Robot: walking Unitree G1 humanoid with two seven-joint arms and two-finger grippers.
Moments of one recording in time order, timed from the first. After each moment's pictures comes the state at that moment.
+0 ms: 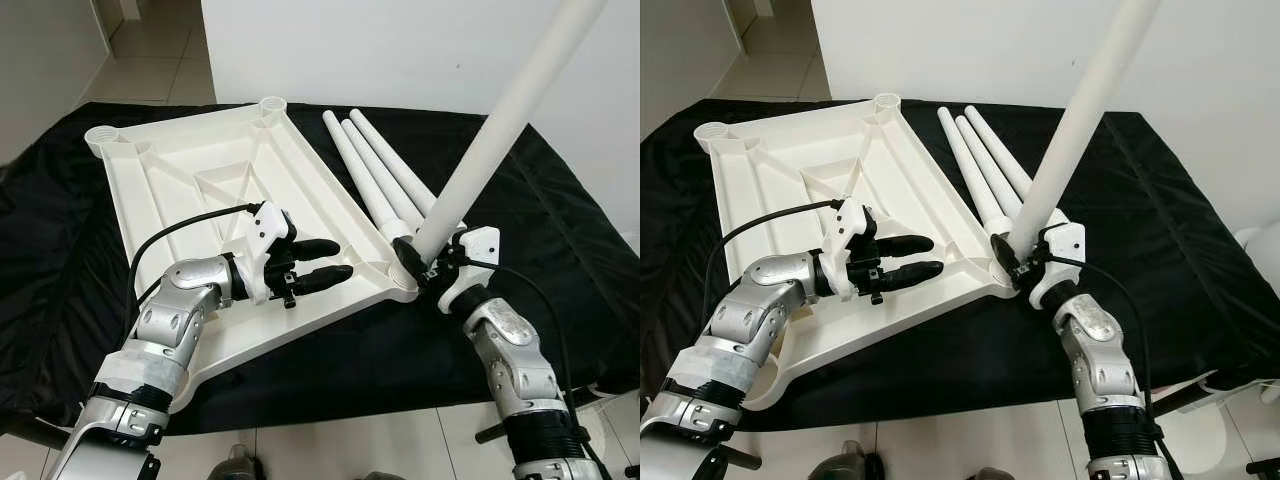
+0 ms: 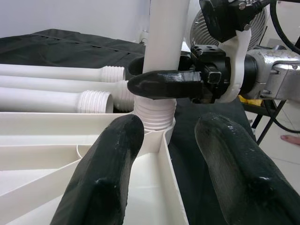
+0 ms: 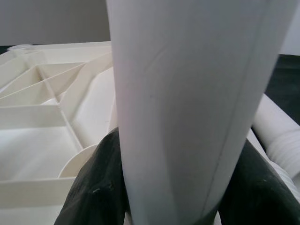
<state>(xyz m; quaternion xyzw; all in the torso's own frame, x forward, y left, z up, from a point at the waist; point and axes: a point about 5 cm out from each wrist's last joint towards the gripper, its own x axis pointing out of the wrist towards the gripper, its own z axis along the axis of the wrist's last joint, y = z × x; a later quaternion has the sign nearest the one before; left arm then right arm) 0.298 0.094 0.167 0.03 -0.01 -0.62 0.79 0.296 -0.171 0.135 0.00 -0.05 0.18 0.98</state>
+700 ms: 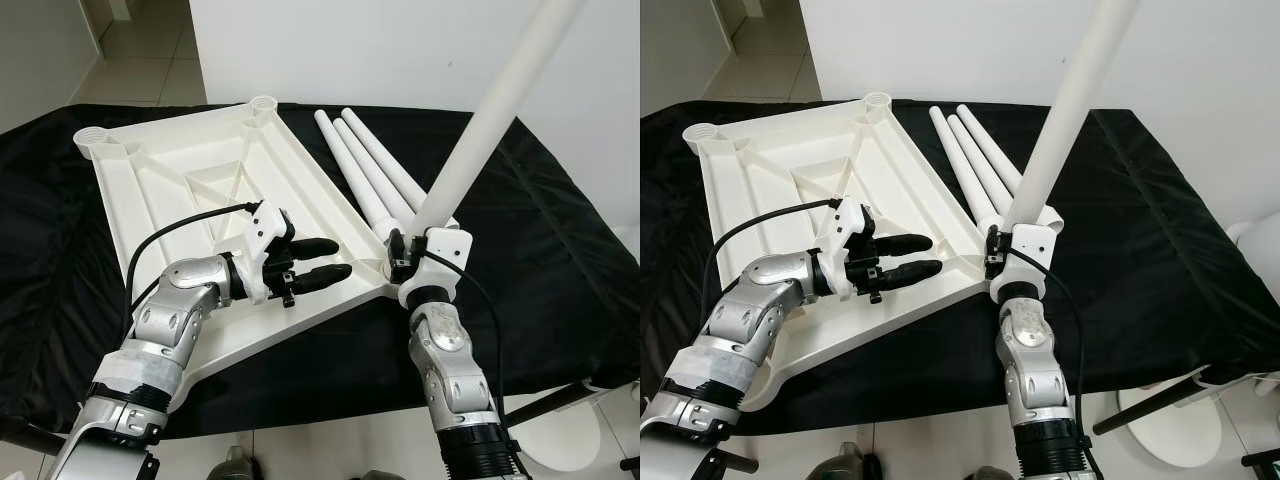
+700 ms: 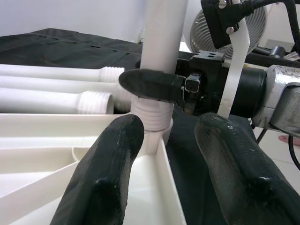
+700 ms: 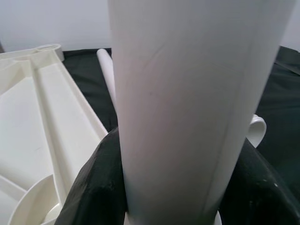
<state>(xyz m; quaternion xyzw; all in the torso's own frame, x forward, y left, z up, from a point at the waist) 0.299 0.096 0.168 0.03 -0.02 -0.62 0.79 0.289 -0.124 0.139 0.04 -0.05 -0.06 1.00</state>
